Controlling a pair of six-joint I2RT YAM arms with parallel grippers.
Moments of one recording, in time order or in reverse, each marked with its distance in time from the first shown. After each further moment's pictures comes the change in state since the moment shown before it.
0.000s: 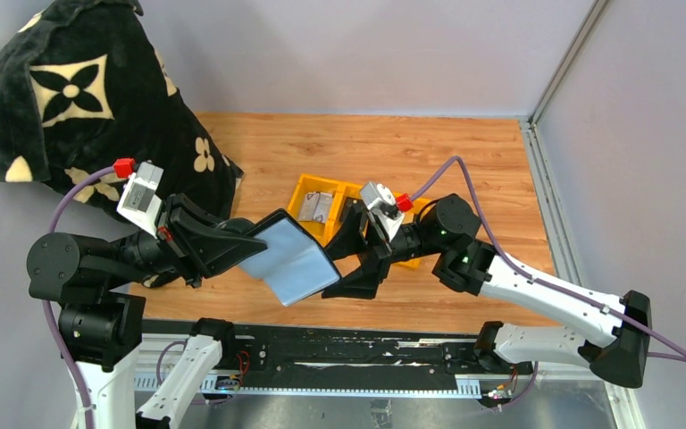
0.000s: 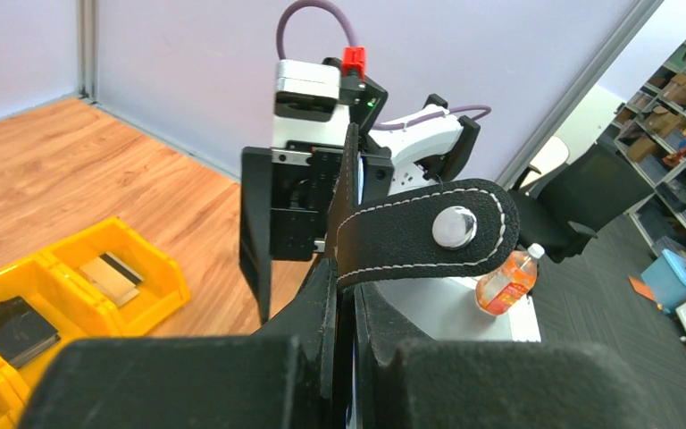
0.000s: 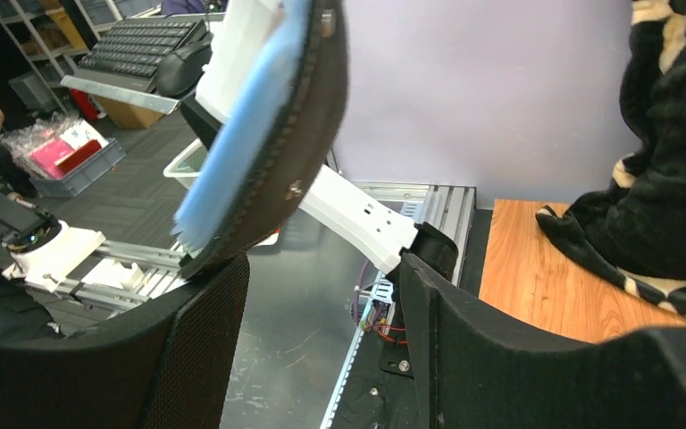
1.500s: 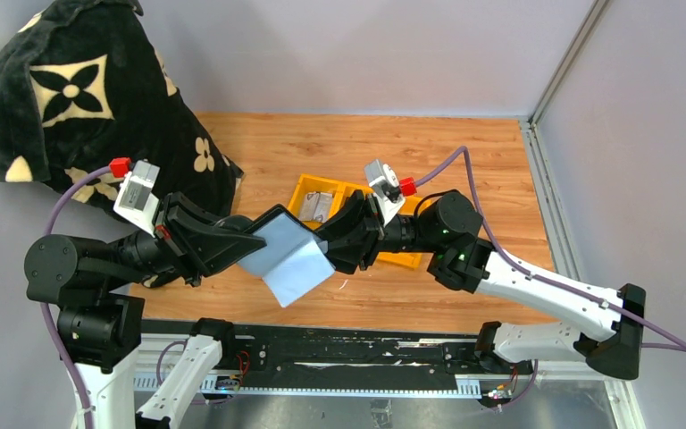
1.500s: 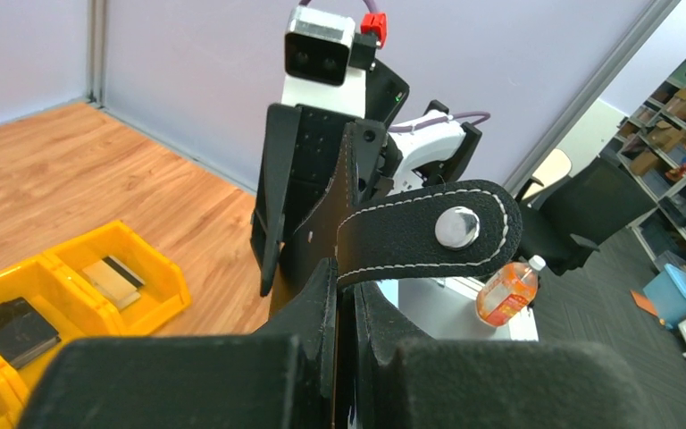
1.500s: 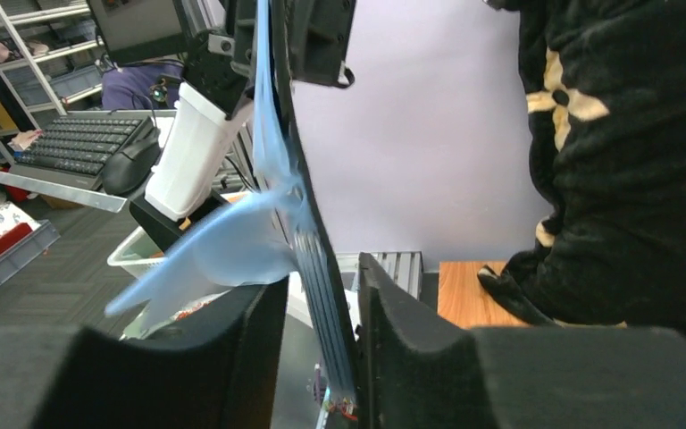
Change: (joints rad) left arm 0.000 0.000 0.013 0.003 -0.033 -0.018; right arm 0.071 0.030 0.105 0.010 0.251 -0.018
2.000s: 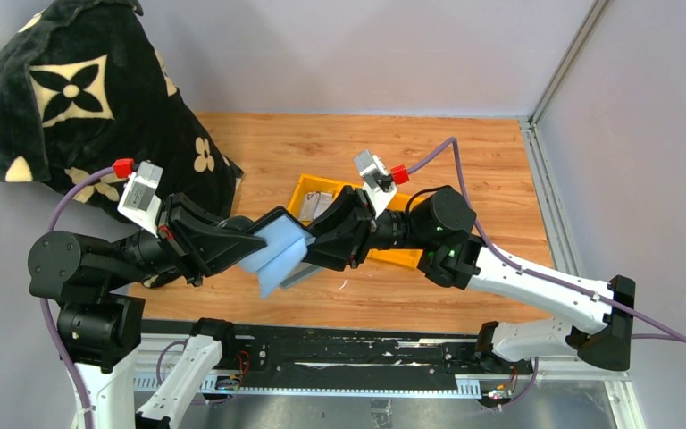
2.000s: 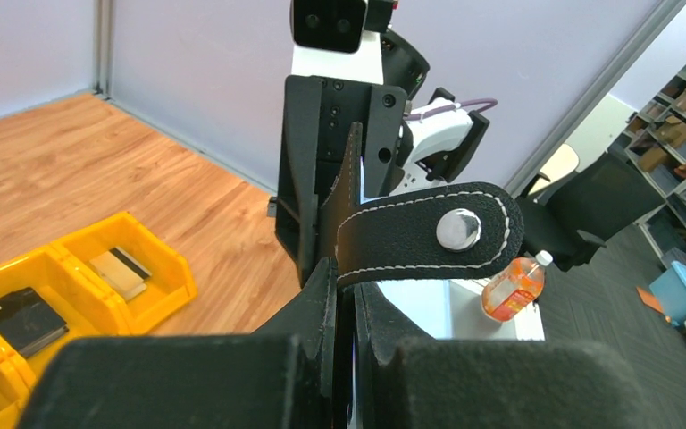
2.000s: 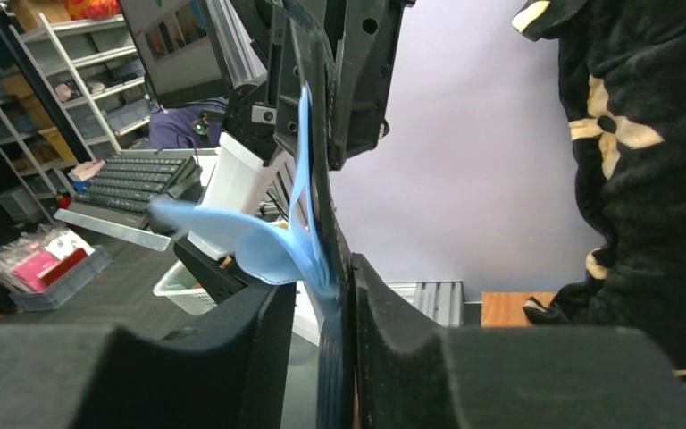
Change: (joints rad) left arm 0.000 -0.001 -0.005 -0.035 0.005 0.029; right arm 0.034 0.070 0.079 0.082 0.010 0.117
